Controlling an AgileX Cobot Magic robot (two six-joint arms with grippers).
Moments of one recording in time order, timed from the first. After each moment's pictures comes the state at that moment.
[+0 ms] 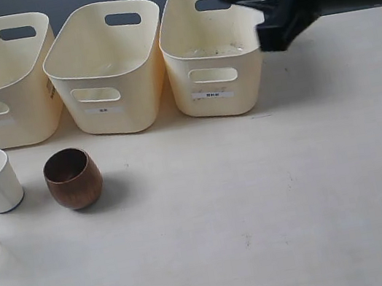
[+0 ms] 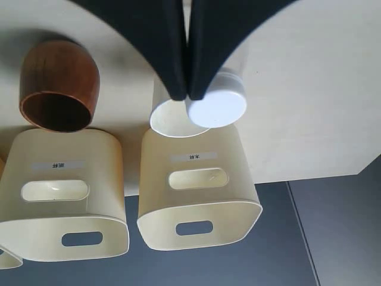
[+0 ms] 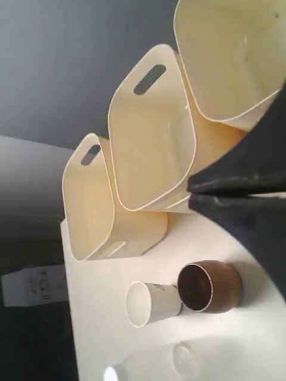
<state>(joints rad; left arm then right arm) -0.16 0.00 0.00 0.04 0.25 0.03 0.49 1.25 -0.88 -1.62 -0.58 1.34</state>
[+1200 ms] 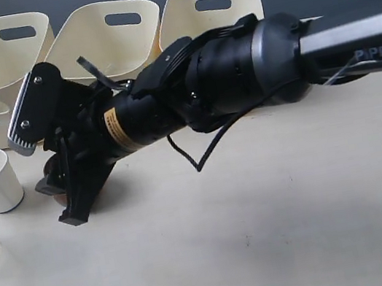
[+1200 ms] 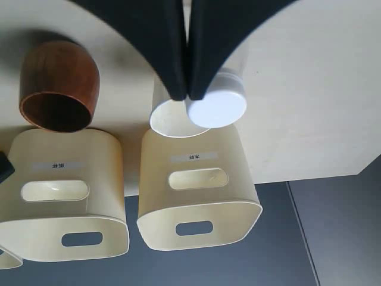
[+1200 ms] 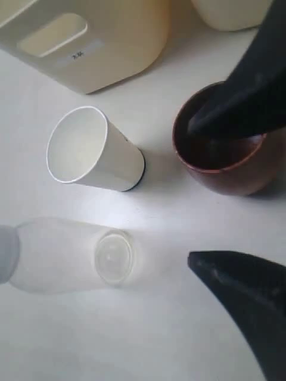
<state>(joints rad) -0.16 0.00 0.00 0.04 0.25 0.03 1.03 1.93 -1.28 -1.74 -0.33 1.31</state>
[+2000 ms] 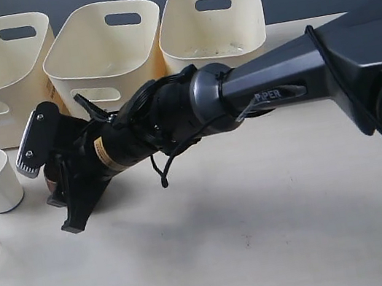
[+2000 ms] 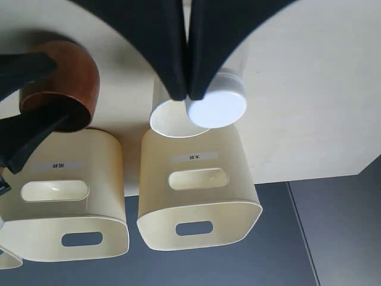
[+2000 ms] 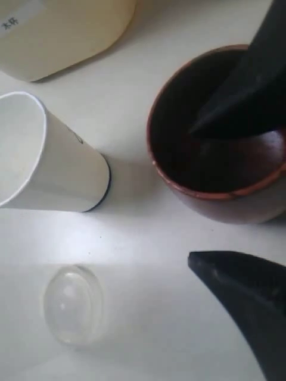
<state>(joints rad) -0.16 0.00 0.00 0.04 0.25 0.03 1.03 2.17 -1.43 -1.74 -0.30 1.31</state>
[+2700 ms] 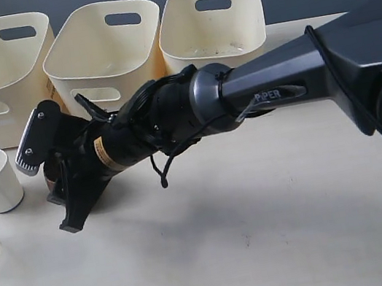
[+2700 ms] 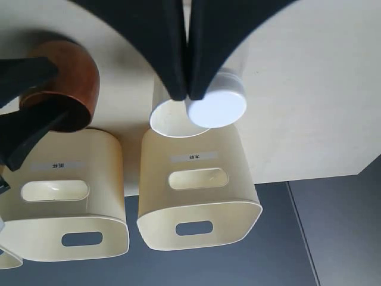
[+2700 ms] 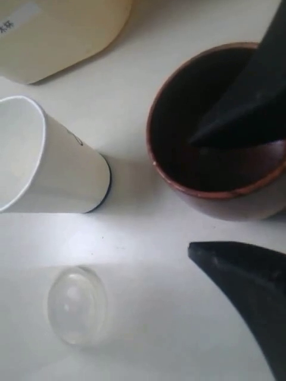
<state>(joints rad) -0.16 0.00 0.00 0.04 0.25 0.03 1.03 2.18 -1.43 -1.74 -0.30 1.33</state>
